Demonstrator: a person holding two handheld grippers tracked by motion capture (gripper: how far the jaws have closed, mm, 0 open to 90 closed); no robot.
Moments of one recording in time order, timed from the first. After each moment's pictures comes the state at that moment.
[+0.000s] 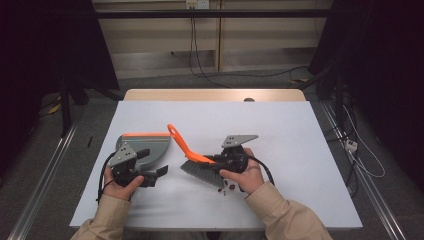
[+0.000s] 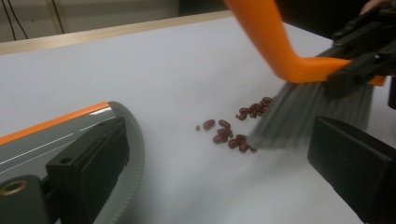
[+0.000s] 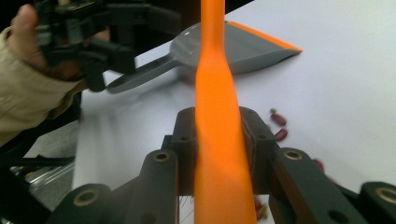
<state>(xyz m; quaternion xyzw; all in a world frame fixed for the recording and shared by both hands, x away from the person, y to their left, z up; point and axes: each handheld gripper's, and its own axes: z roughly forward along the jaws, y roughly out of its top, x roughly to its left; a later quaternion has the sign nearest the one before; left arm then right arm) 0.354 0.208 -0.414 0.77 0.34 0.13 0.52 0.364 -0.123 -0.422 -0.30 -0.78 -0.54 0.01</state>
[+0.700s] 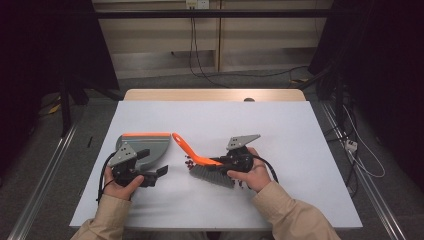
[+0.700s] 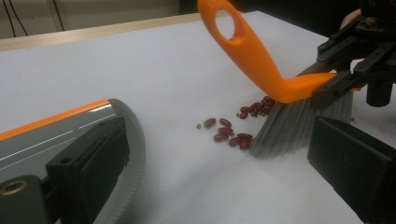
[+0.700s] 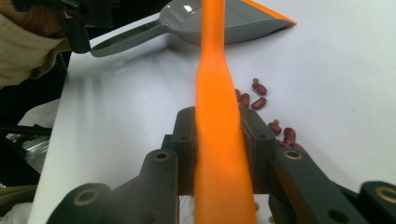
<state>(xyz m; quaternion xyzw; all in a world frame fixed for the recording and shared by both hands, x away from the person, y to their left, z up) 0.355 0.207 -0.416 0.77 0.34 0.13 0.52 0.382 -0.141 -0.443 -0.27 -0.81 -0.51 0.02</state>
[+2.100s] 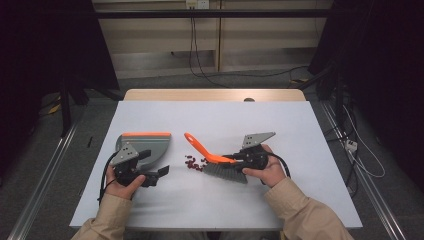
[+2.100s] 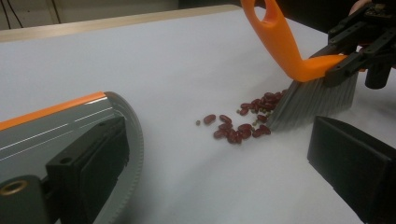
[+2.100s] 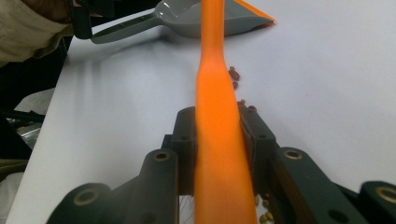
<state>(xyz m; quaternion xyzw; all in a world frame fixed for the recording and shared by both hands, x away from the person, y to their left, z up) 0.358 0.205 -0.420 0.77 0.34 0.12 0.52 0.386 -0.181 -0.442 -0.24 -0.82 -0.52 -0.01</state>
